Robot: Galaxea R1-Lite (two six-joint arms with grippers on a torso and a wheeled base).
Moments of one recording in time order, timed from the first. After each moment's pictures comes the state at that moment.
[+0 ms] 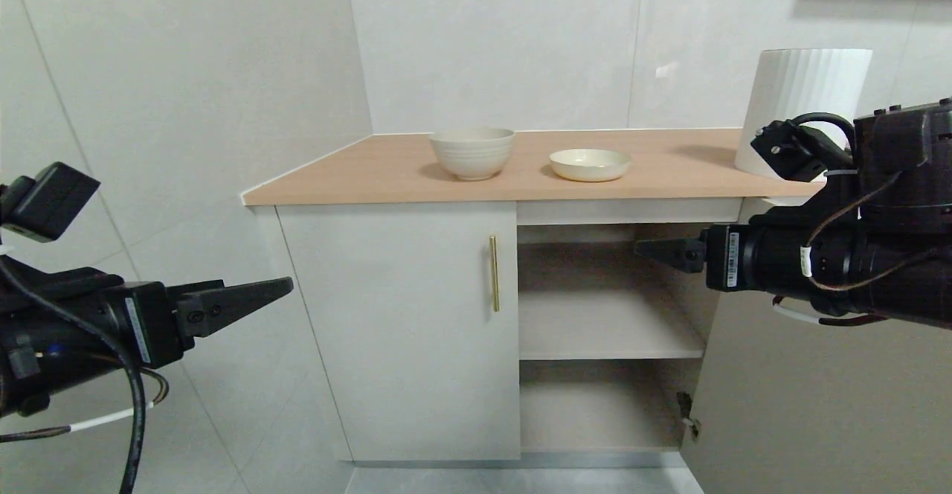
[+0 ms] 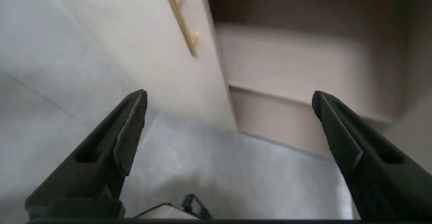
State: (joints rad) left arm -0.11 1.18 -0.68 -0.18 -0.33 -0.19; right arm 0.54 1.49 -0.98 -0.16 -0.07 0.26
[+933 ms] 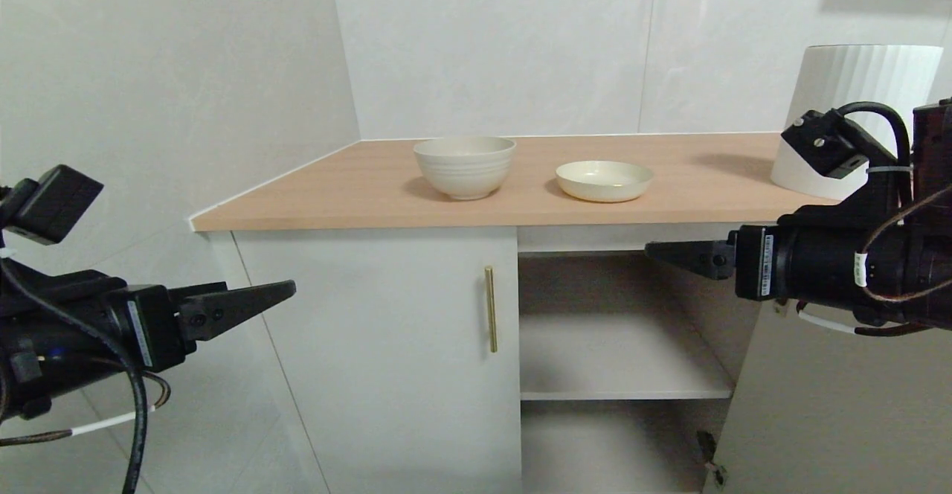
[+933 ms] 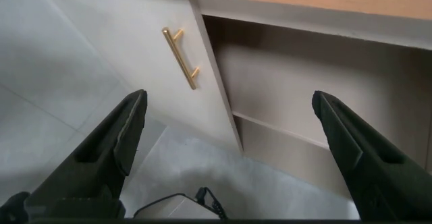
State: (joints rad) left arm -0.11 1.18 -0.67 -0.18 -0.34 -0.19; right arm 0.54 1.42 -0.94 -0.16 0.02 0.25
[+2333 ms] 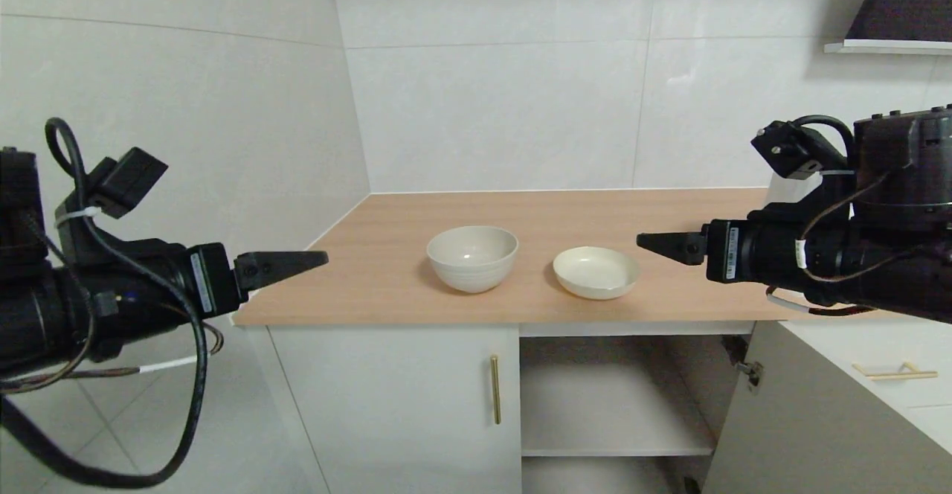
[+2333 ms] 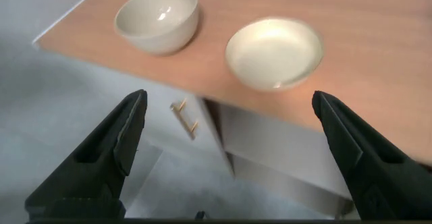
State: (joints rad) left arm -0.13 1.35 -0.80 -0.18 -0.33 -0.33; right arm 0.47 1.54 -0.95 -0.27 0.01 0.22
